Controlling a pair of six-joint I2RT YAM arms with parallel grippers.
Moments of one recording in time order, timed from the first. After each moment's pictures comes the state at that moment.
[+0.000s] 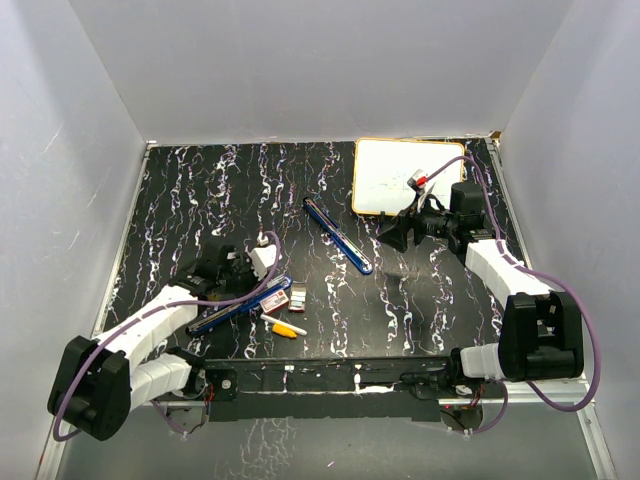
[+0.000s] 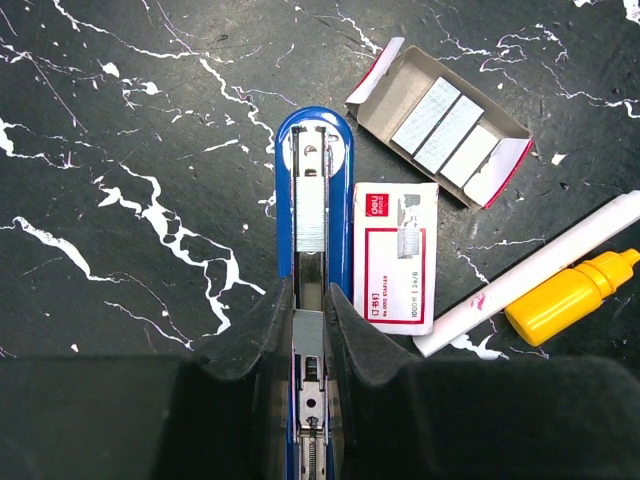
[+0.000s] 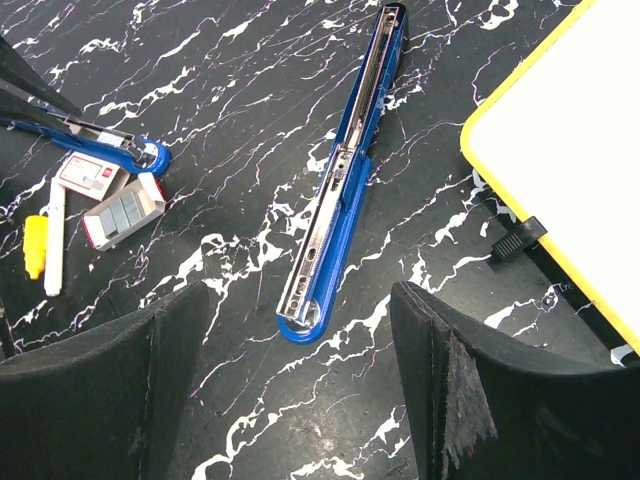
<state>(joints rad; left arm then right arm) -0.42 1.08 0.51 -0.28 0.38 0.50 0.04 1.34 0.79 0.00 -0.92 -0.21</state>
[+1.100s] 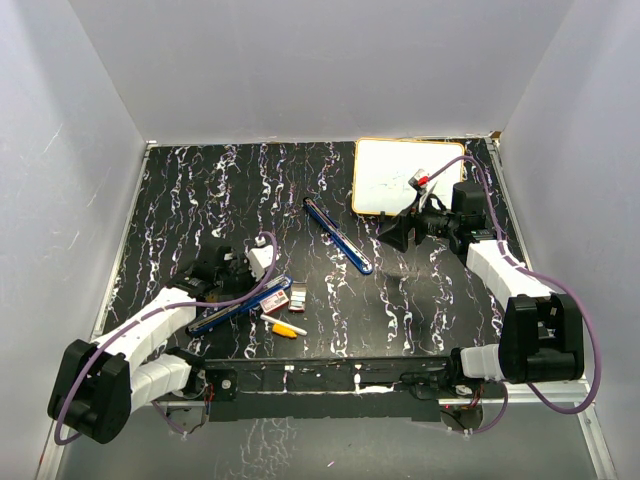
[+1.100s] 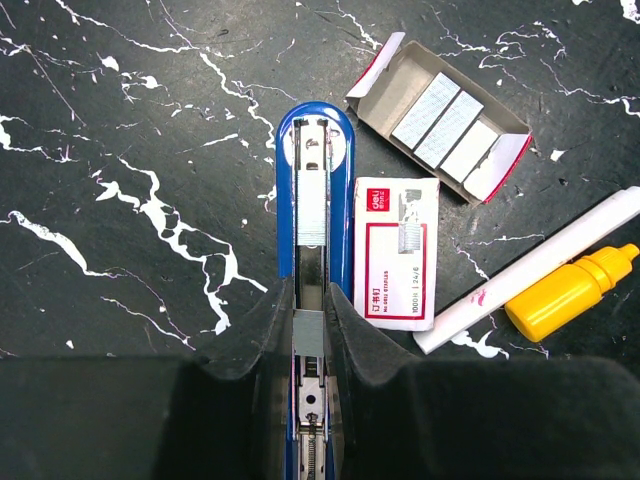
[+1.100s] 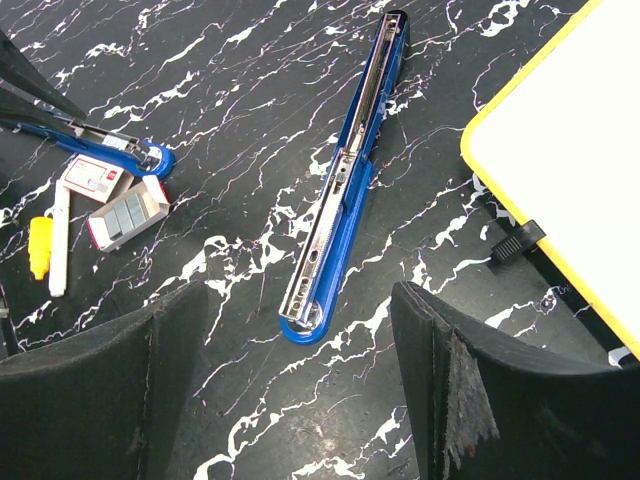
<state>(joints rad) -0.40 1.07 0.49 -0.27 0.41 0.50 0.04 1.33 0.79 0.01 -0.93 -0.20</state>
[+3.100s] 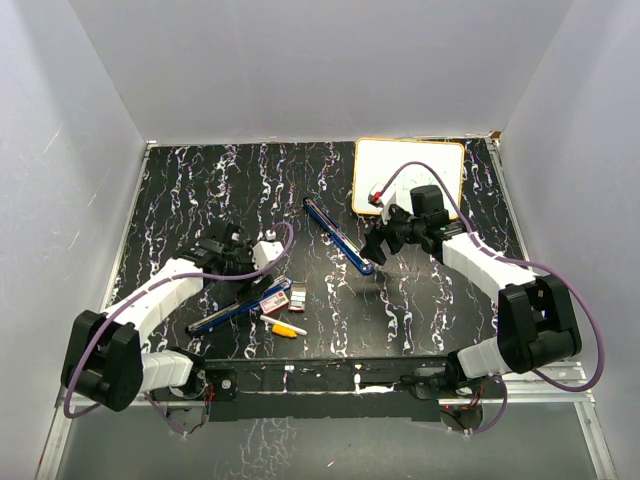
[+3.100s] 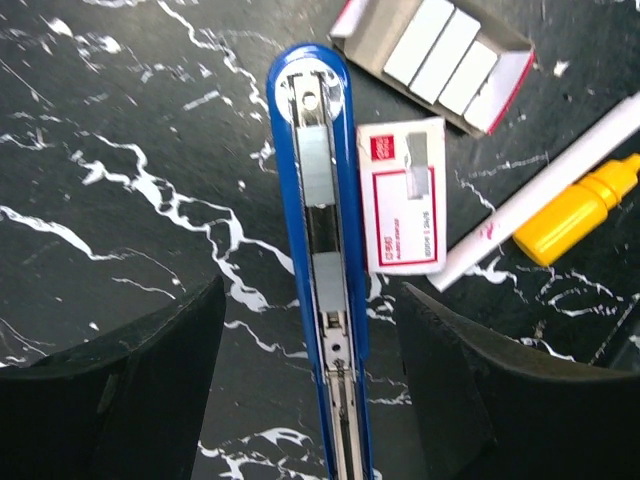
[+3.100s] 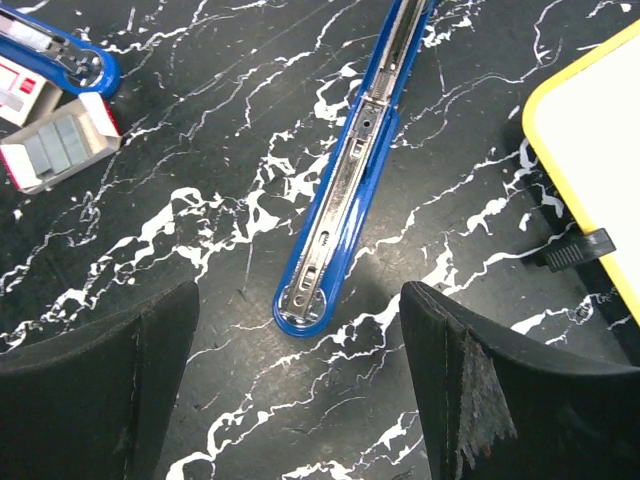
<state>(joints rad) -0.38 1.24 0.73 -0.57 0.41 0.69 0.28 1.41 0.86 -0.16 -0.65 -0.38</state>
